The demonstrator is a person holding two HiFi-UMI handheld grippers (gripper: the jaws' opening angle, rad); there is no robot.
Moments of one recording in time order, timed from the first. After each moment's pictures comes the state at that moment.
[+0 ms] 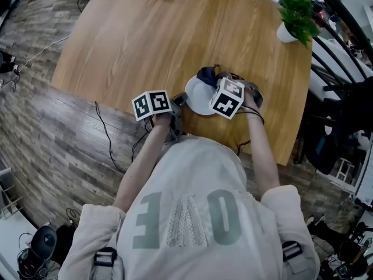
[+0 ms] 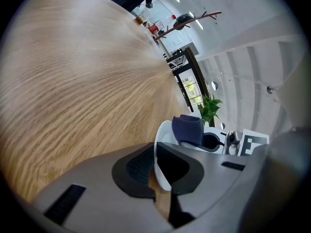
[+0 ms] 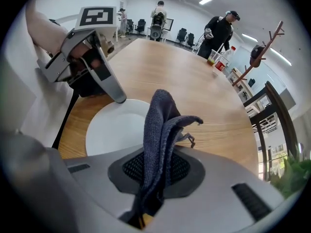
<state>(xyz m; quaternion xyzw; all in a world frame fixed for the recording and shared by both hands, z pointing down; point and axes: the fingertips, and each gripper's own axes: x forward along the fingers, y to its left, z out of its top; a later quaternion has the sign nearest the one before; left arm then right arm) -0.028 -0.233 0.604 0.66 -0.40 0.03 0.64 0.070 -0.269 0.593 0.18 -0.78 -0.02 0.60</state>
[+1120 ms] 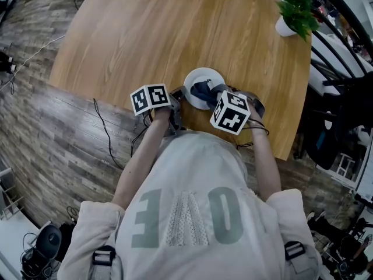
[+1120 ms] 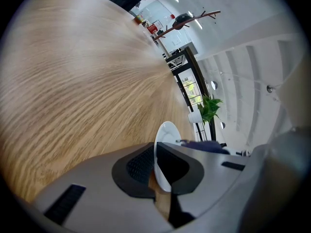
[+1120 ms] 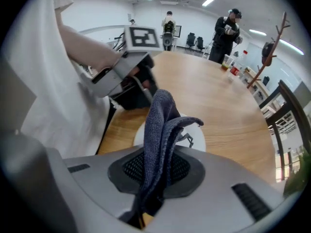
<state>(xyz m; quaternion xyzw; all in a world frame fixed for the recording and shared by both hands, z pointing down) -0.024 -0.236 0.604 0.66 -0.40 0.04 0.63 0.056 -0.186 0.574 0.09 -0.82 0.02 0.57</state>
